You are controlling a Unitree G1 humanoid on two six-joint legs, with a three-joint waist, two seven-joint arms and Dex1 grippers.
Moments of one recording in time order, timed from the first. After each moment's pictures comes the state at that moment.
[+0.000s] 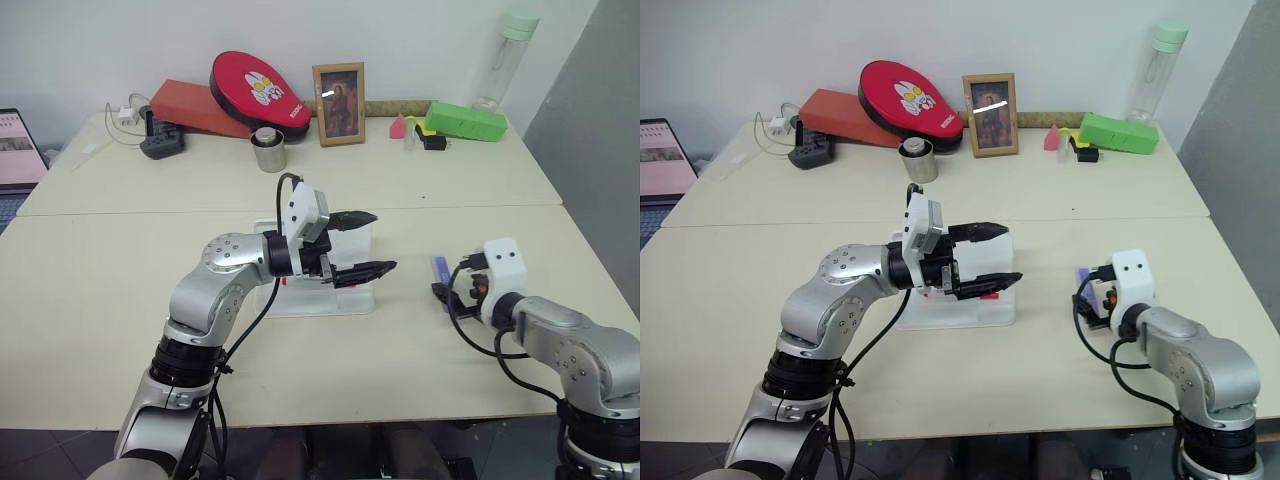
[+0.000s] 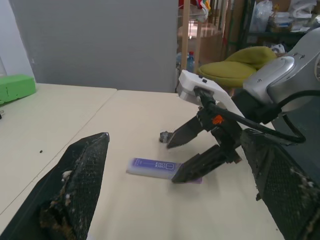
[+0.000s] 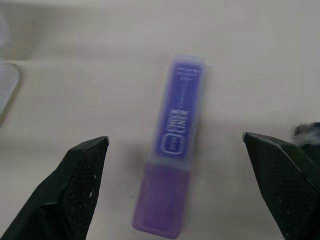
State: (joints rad) left arm -0.57 0.38 -0.13 -0.19 -0.45 0.49 -0.99; right arm -0.27 -0.37 -0.17 -0.58 0.47 1.37 0.08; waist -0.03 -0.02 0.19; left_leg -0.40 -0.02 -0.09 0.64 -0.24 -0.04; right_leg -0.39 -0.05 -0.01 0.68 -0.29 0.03
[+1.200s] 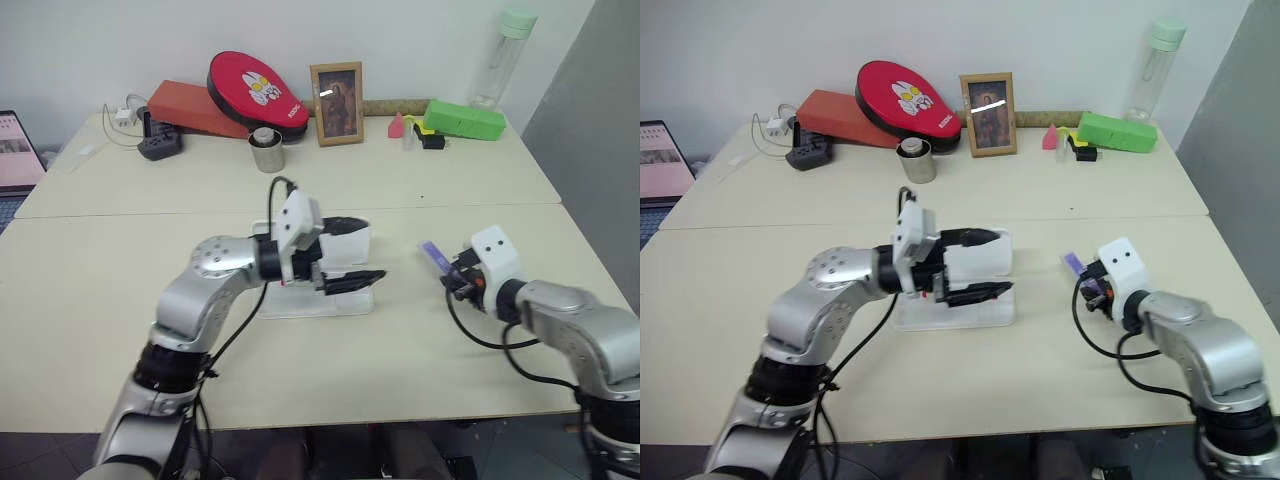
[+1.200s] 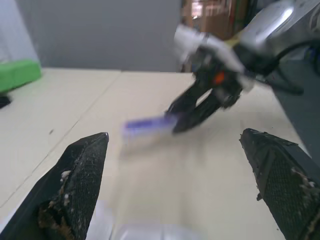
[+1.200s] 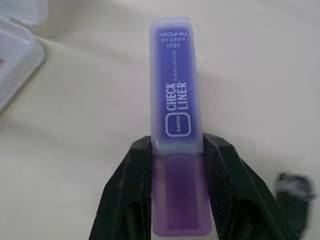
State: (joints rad) left arm -0.46 0.55 -0.09 -0.27 -0.46 0.48 -1.01; right arm -0.36 -0.72 -0.02 -0.56 0.44 1.13 0.50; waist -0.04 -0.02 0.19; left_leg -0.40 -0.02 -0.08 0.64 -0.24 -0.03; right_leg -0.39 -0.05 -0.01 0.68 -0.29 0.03
